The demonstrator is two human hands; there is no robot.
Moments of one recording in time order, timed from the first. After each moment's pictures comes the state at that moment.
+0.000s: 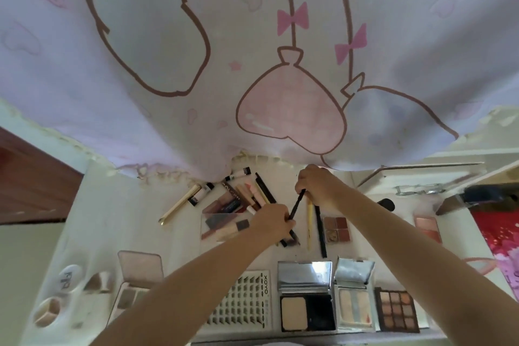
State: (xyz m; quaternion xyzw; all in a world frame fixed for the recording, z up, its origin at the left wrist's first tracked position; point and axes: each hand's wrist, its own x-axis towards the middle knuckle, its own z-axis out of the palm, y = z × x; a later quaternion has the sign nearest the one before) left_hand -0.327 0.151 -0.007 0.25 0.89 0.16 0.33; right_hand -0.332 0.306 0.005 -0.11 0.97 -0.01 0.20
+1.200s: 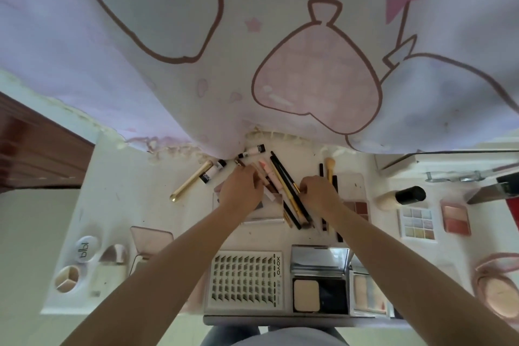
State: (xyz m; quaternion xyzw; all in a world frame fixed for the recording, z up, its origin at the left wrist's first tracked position) left_hand -0.364 0.091 -0.016 0.11 0.95 0.22 0.20; right_hand -0.316 0.253 -0.051 0.15 0.94 -0.22 0.22
